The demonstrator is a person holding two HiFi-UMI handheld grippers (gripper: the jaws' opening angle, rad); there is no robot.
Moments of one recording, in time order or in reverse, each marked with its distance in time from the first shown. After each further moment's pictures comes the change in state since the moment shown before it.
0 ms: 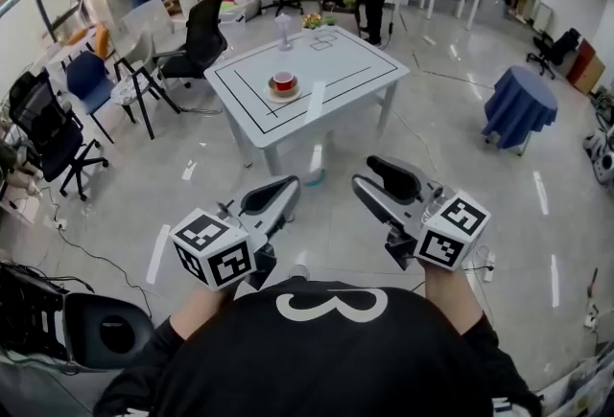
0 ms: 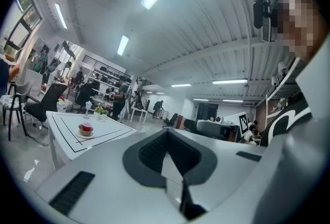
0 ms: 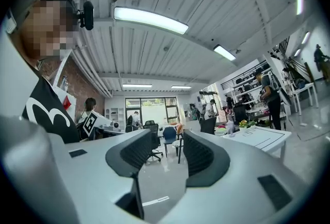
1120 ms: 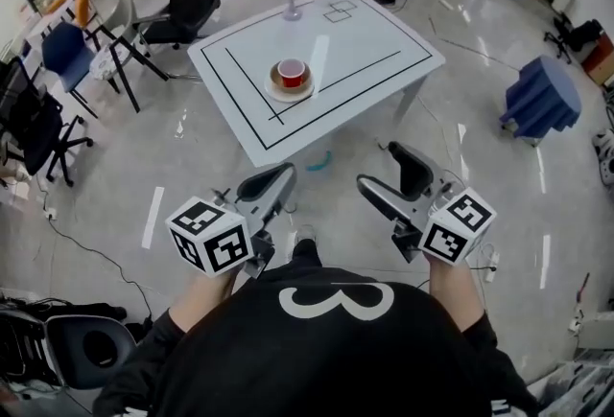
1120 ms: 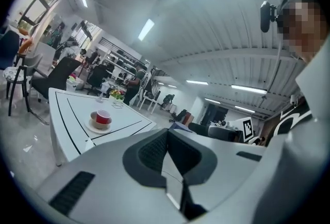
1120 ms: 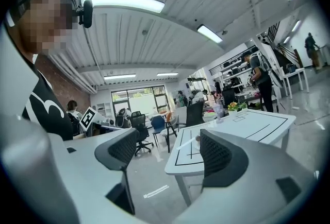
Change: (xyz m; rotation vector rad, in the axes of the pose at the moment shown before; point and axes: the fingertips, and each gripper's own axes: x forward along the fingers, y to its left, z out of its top) left arm 0.108 0.233 -0.025 -0.198 0.085 0.063; right arm 0.147 -0.195 -0.063 0.106 0.135 -0.094
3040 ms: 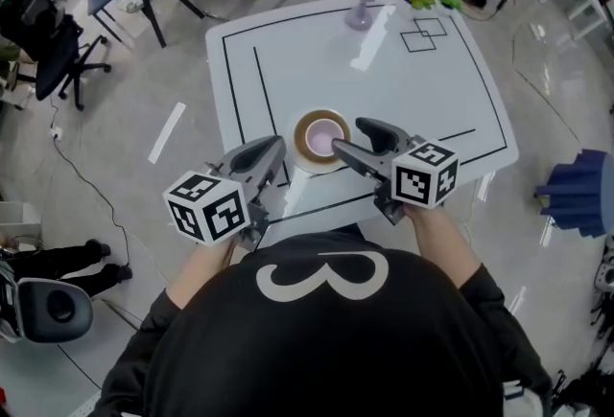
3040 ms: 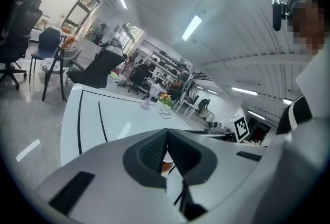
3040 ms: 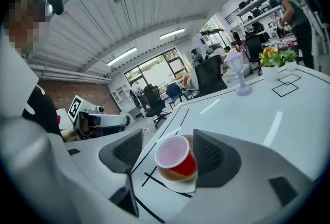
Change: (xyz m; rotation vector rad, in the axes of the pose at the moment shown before) left arm 0.143 0.295 0.067 -0.229 -0.011 0.412; right arm 0.323 -0.236 -0.042 0.173 0.446 0.321
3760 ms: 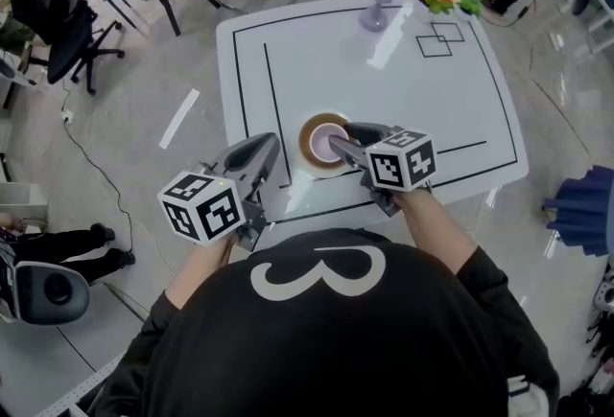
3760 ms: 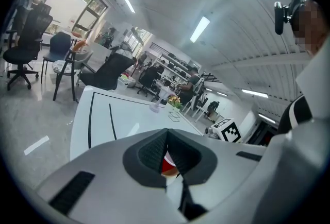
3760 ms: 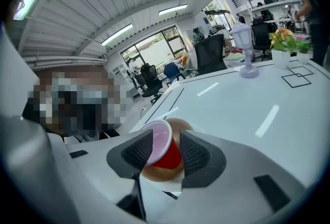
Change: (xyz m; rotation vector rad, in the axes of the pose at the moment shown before) left arm -0.003 0.019 0.008 -0.035 -0.025 0.106; right arm 0.048 -0.034 -0.036 -0.033 0.252 -0.029
